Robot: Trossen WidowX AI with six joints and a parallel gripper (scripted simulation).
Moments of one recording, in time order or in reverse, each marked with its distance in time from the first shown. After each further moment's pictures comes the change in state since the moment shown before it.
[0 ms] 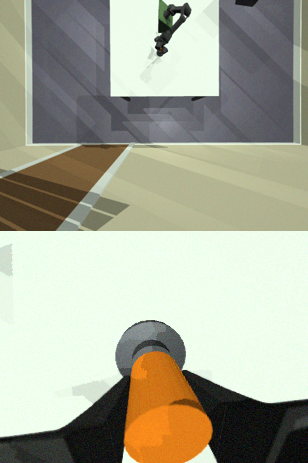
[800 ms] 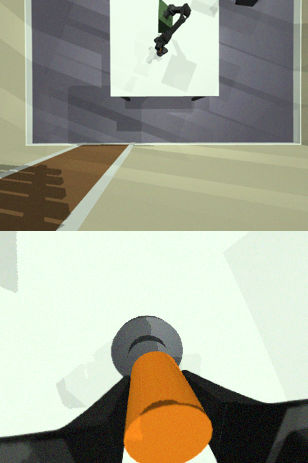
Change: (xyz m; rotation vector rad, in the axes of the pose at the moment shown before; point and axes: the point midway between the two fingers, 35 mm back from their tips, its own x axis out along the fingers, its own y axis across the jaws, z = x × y) arm 0.000 -0.004 -0.005 -0.026 0.005 -0.003
